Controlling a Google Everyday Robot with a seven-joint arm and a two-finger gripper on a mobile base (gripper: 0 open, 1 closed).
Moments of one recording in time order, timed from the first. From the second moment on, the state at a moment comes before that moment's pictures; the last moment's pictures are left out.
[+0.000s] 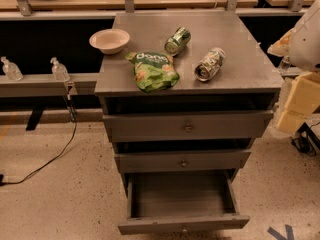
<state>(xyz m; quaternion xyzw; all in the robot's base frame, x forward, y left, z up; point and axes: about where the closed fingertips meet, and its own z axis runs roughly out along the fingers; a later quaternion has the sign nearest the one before) 0.438 -0.216 0.979 -0.60 0.78 -0.04 0.16</state>
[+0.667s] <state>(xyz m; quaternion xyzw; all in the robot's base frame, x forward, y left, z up) 0.453 -0.211 0.977 -0.61 0.78 -0.04 0.17</state>
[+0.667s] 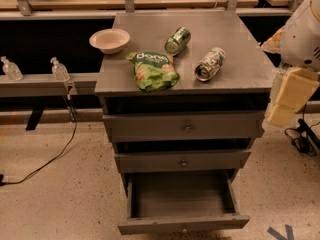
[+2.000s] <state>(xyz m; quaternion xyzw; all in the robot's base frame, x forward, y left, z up) 0.545 -0.162 0.929 -0.68 0.70 -0.05 0.20</state>
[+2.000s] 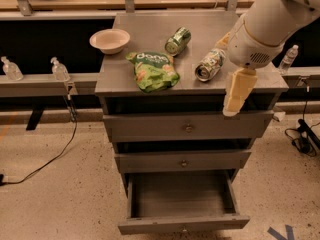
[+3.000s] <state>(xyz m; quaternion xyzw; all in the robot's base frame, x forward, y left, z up) 0.576 -0.106 0.911 -0.76 0.57 -0.10 0.31</state>
